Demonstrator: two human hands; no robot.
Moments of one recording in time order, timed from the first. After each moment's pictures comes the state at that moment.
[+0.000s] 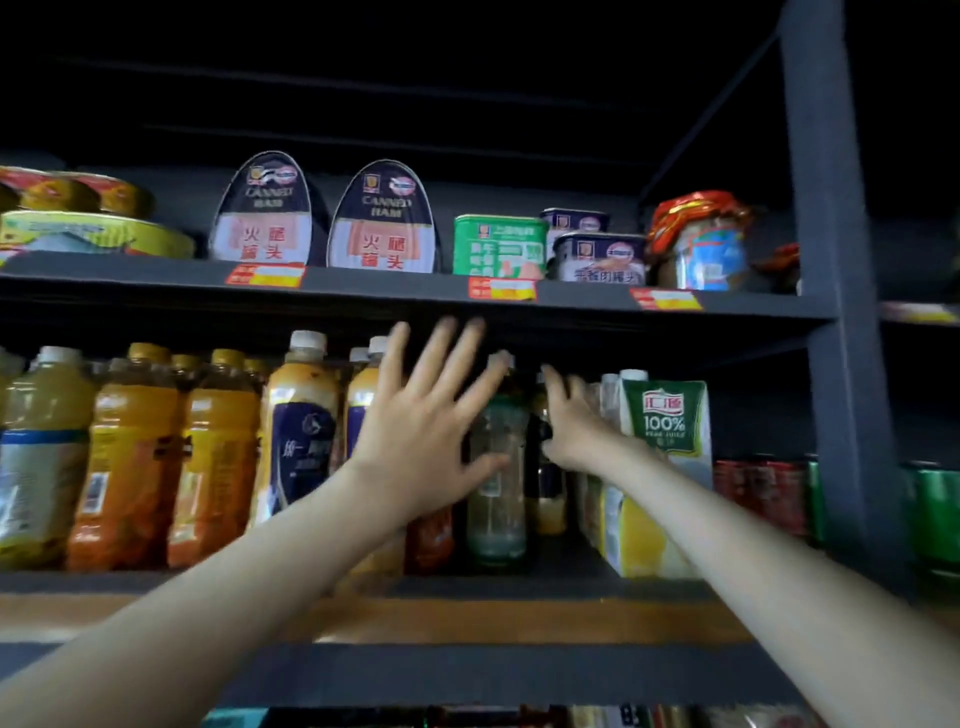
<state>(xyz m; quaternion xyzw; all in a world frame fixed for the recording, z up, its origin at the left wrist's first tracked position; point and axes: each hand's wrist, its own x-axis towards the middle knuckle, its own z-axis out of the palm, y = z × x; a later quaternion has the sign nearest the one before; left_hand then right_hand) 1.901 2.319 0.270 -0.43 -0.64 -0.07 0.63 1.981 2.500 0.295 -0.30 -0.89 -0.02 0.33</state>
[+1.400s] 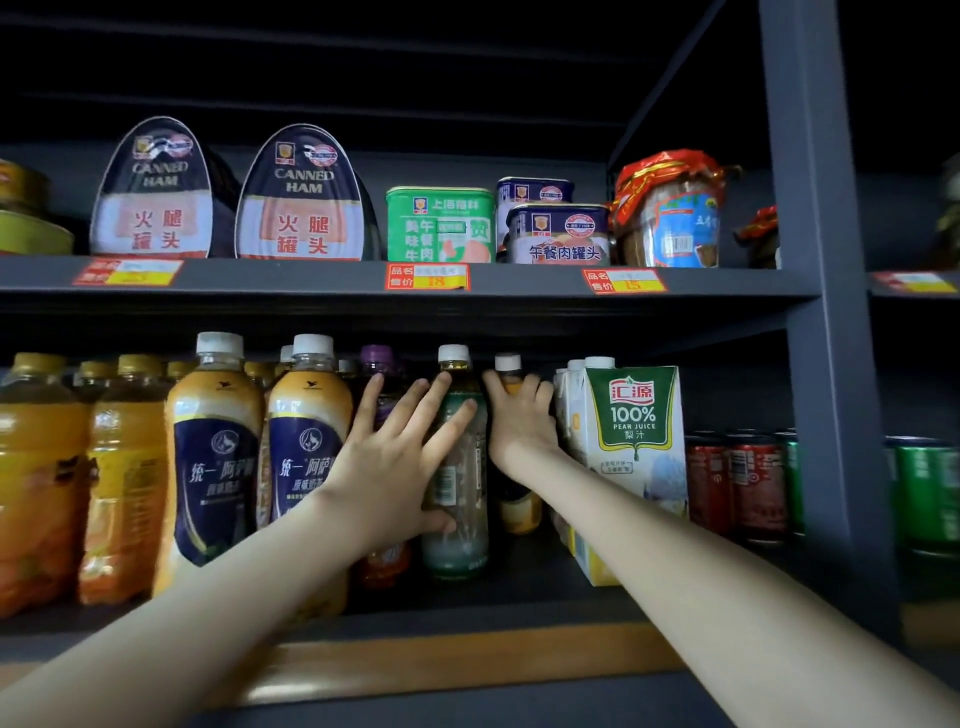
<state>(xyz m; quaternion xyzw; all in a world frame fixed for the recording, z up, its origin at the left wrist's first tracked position) 1.879 2.369 0.255 -0.46 -0.71 0.05 0.54 1.932 2.528 0.284 -0.32 -0.85 -0.02 0.42</state>
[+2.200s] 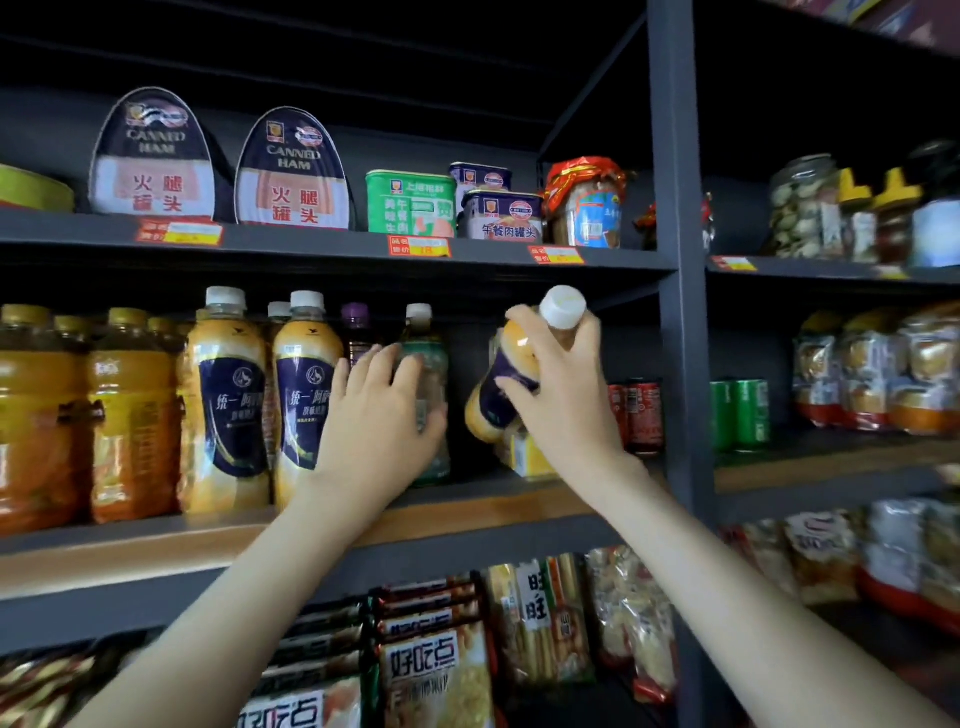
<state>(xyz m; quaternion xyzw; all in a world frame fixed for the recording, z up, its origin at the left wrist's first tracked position) 1.936 2.319 0.225 -0.50 -0.66 -0.32 0.45 2.087 2.414 0.235 -0.17 -0.76 -0.02 0.63</state>
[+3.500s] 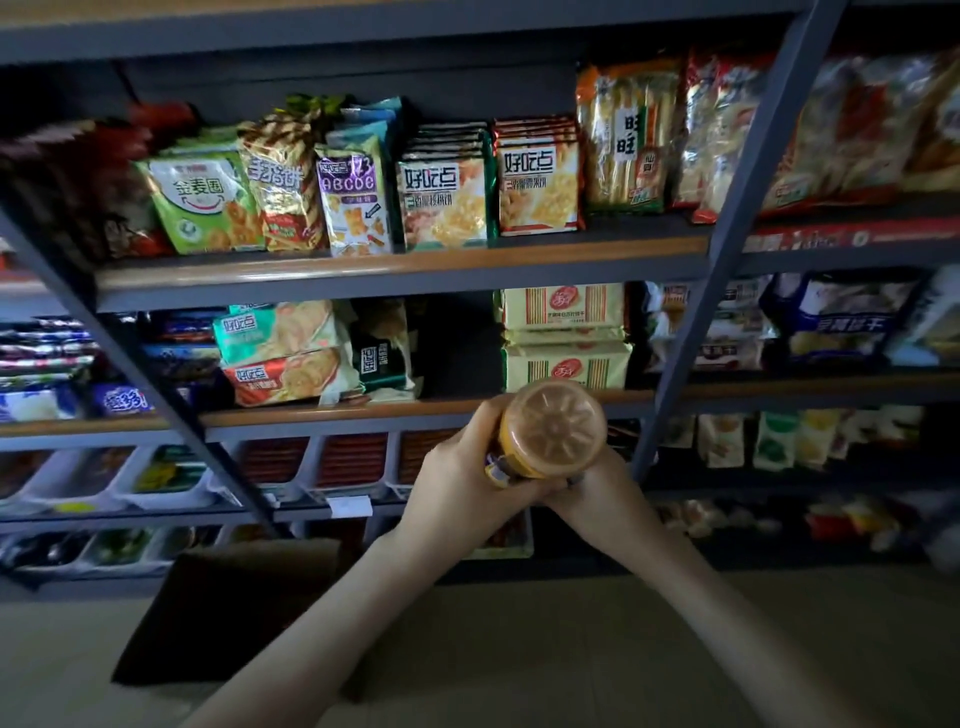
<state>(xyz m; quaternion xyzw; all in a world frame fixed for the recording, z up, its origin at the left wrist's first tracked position) 2.144 2.031 -0.113 -0.52 -0.73 -0.45 -0.02 2.249 2.154 -0.142 -0.14 -0.82 0.49 0.26</state>
